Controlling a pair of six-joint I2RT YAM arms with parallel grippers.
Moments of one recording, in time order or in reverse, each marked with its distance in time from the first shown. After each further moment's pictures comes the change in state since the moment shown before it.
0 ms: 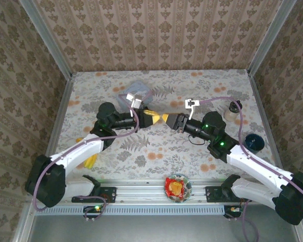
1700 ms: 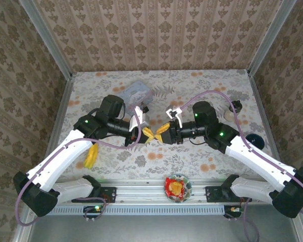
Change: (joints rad) left arm -0.099 -0.095 0.416 -1.337 -0.072 0.985; right arm 0.042 0.092 0.258 -0.500 -0.415 -0.520
